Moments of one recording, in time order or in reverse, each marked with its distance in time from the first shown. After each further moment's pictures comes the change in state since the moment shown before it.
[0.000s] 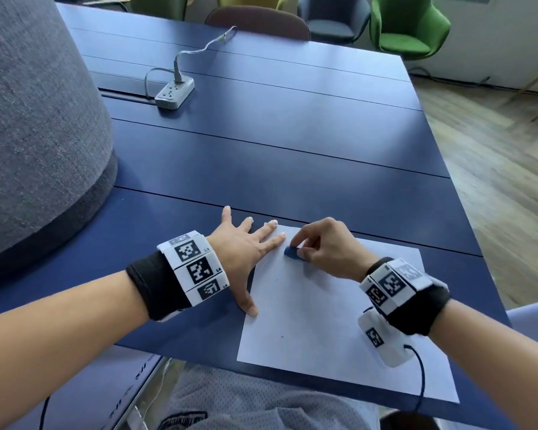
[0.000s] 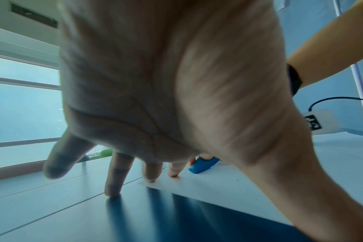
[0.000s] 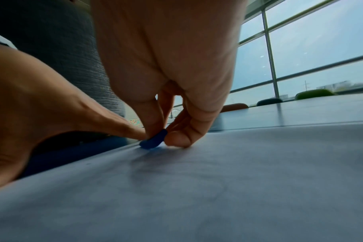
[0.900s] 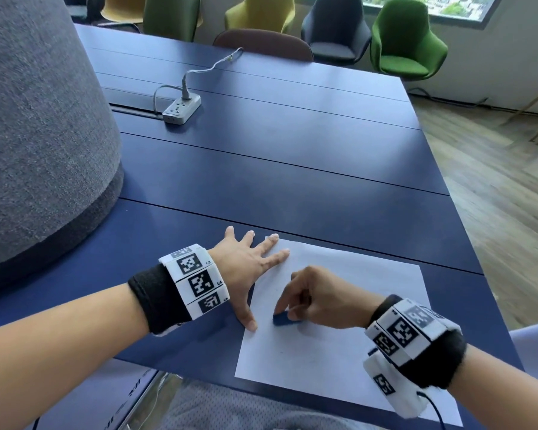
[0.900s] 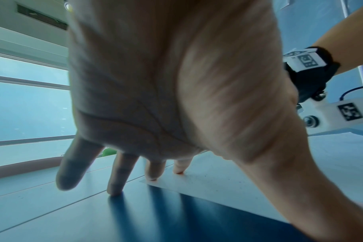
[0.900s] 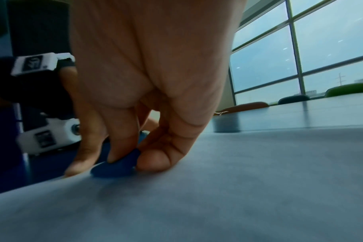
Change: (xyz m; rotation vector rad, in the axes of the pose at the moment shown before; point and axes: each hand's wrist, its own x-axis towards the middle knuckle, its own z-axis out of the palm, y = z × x) left_hand 0.000 0.000 -0.001 -0.027 -0.027 0.024; right_hand -0.031 -0.019 0.012 -0.073 -0.367 -0.183
